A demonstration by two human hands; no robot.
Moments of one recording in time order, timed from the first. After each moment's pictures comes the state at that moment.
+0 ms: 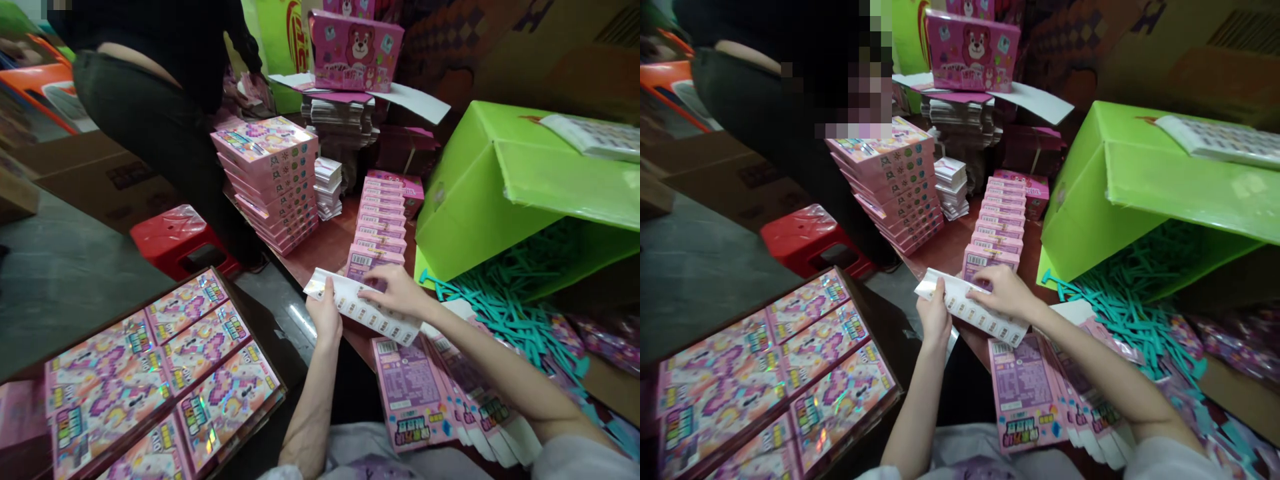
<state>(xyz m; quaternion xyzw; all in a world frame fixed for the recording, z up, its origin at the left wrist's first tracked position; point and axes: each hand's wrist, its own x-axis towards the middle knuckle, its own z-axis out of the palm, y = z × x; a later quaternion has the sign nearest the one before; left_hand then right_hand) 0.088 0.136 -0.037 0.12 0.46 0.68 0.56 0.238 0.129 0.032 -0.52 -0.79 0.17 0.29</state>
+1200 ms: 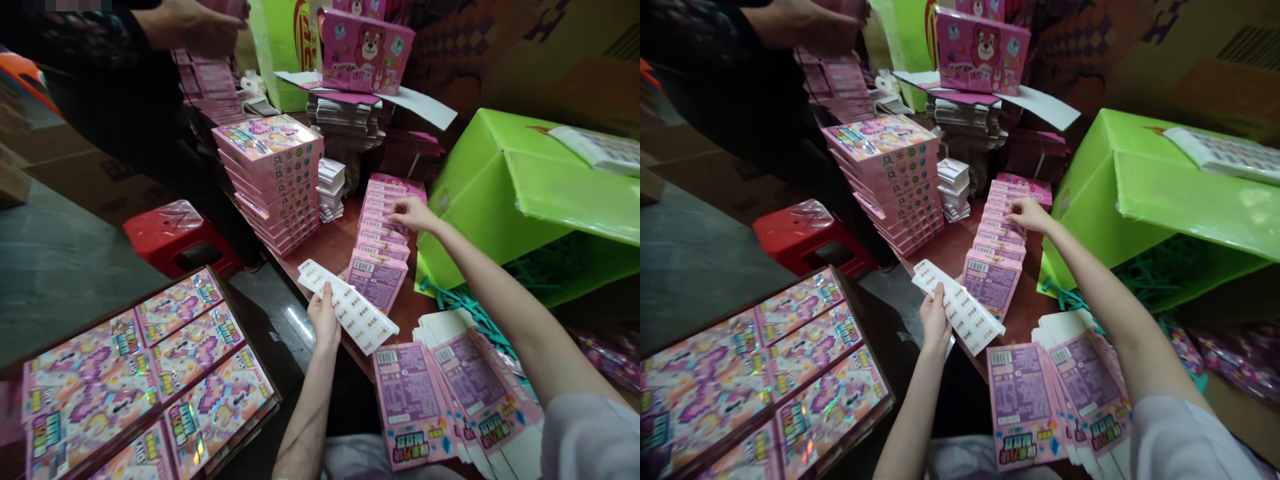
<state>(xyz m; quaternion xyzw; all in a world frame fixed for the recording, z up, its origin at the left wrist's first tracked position) 0.086 0.145 -0.055 0.06 0.46 0.64 0.62 0.353 0.303 0.035 -0.58 -0.74 0.20 0.28</state>
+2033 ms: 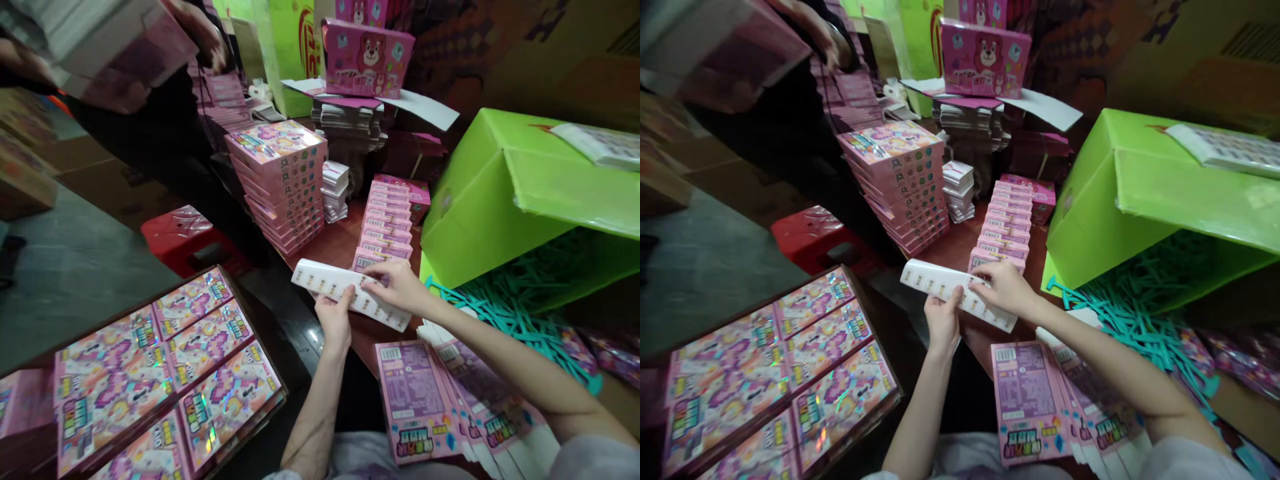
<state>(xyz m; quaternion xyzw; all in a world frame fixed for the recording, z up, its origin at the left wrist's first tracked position) 0.090 0.126 -0.033 0.16 0.41 0.67 0.60 0.225 0.135 0.050 -0.50 -0.78 0.23 0.30</state>
